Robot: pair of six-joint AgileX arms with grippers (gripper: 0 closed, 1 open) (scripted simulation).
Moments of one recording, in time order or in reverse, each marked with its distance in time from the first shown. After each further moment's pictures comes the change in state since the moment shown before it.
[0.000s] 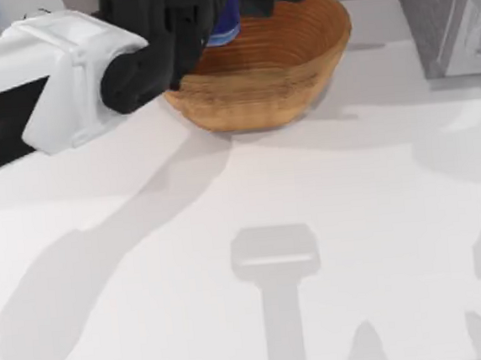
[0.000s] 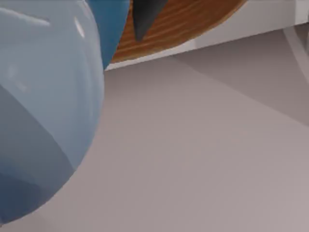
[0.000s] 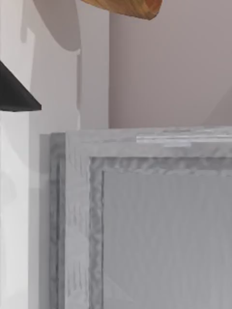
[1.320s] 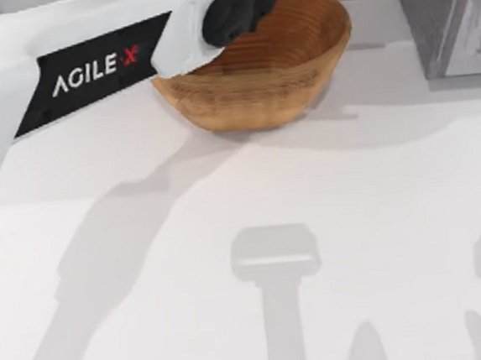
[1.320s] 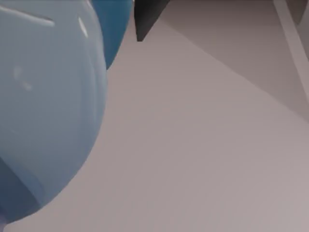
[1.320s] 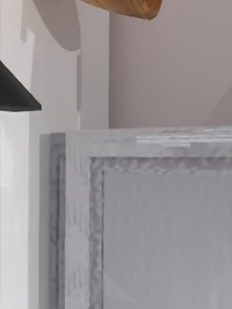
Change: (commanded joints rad) left arm 0.025 0.424 0.446 0.021 -0.181 -0.079; right arm 0.000 0.000 0.000 0.000 0.000 0.000
